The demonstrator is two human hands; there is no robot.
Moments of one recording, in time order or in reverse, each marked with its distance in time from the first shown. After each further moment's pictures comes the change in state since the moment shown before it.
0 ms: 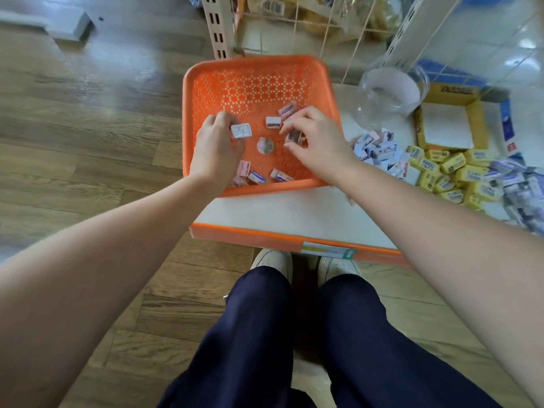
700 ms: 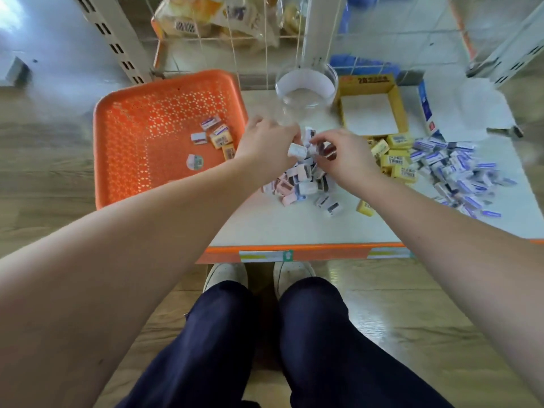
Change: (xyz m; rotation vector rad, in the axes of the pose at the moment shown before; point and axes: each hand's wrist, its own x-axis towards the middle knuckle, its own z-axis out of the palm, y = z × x) left_hand 0.003 0.158 0.105 0.473 -0.361 0.493; right_hand -0.083 0.117 -0.079 -0.029 0.075 0.322
